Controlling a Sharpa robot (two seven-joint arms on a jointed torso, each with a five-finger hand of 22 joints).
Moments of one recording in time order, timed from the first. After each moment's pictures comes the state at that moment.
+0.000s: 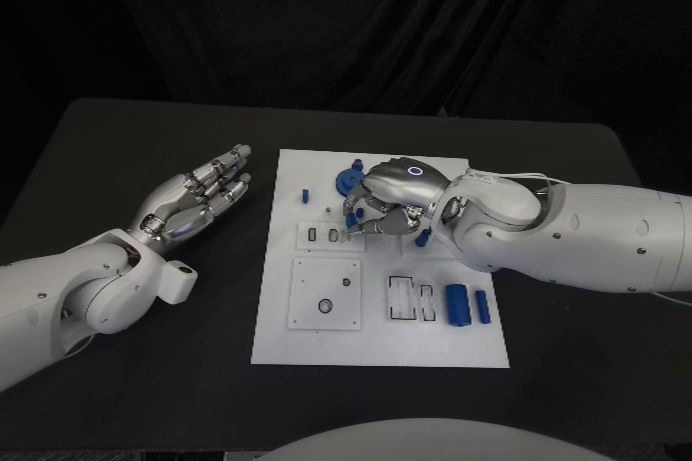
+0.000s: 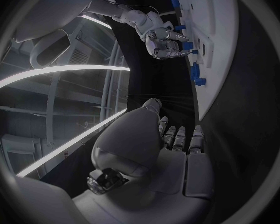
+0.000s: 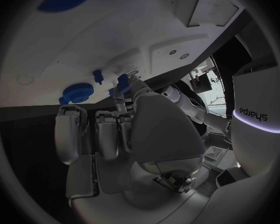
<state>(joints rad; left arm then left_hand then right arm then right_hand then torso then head) 1.25 -0.95 -0.21 1.47 -0.35 -0.05 0.68 1.55 0.21 -0.02 0.28 0.59 0.23 -0.01 0.03 0.03 0.01 0.03 0.00 0.00 0.00 0.04 0.00 0.00 0.17 0.00 0.15 0.01 0.00 1.37 -0.84 -0.25 1.68 -1.63 -0.44 -0.05 1.42 -0.03 0.15 0.15 0.16 1.02 0.09 0.19 0.38 1.47 -0.01 1.57 1.31 1.47 -0.06 1.56 1.31 0.02 1.47 0.05 1.45 1.31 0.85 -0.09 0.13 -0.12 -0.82</state>
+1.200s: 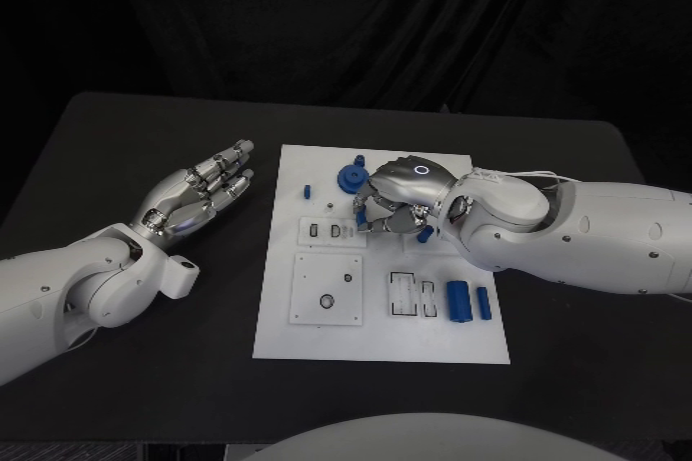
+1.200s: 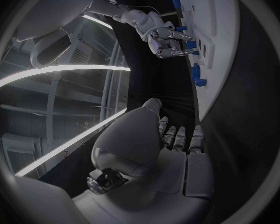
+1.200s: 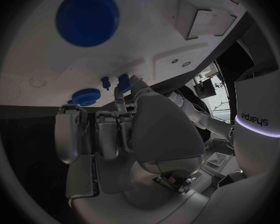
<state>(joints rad) 1.25 -0.95 -0.21 1.47 -0.35 -0.04 0.68 1.55 0.21 -0.02 0.28 0.58 0.23 -0.01 0.03 0.03 0.01 0.03 0.00 0.00 0.00 0.04 0.00 0.00 0.17 0.00 0.15 0.01 0.00 1.37 -0.86 -0.24 1.70 -1.69 -0.39 -0.11 1.41 -0.04 0.14 0.15 0.20 1.02 0.09 0.19 0.38 1.47 0.00 1.57 1.31 1.47 -0.06 1.56 1.31 0.02 1.47 0.05 1.43 1.31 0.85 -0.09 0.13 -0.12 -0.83</state>
